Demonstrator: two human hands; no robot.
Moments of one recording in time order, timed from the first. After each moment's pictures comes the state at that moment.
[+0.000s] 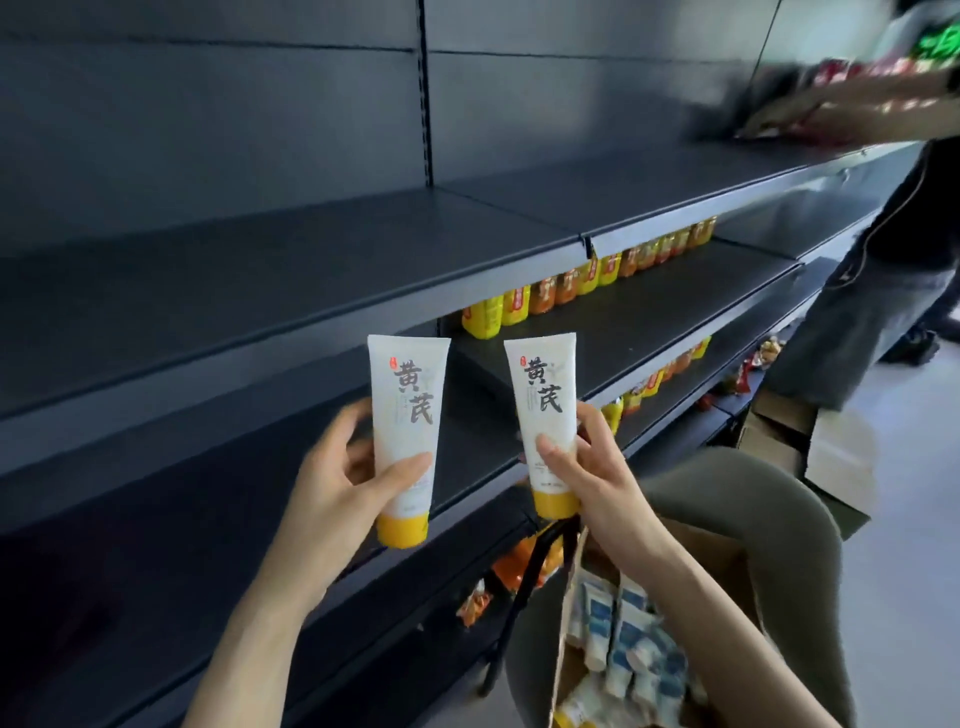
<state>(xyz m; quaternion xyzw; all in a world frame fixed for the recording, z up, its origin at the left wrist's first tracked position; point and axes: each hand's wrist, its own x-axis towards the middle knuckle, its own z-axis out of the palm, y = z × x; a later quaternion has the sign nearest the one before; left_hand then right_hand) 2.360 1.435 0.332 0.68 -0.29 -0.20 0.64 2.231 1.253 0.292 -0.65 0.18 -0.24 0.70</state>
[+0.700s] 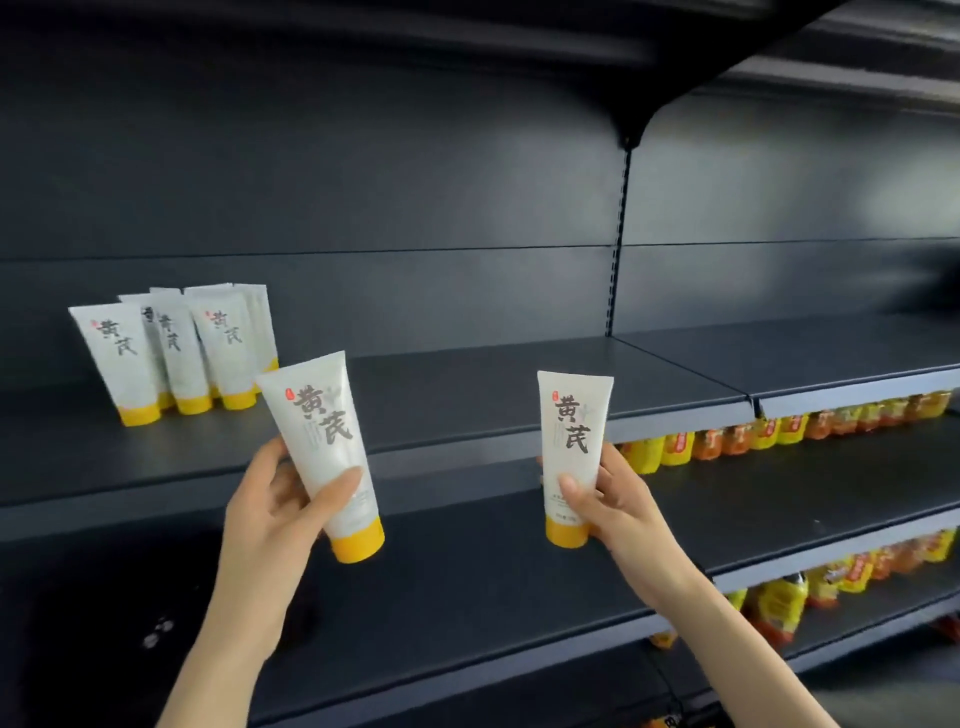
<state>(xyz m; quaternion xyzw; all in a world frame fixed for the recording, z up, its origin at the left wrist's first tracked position) 2.342 1.592 0.417 0.65 -0.14 0.11 0.74 2.295 1.328 0.381 -0.70 -0.04 -0.20 0.68</state>
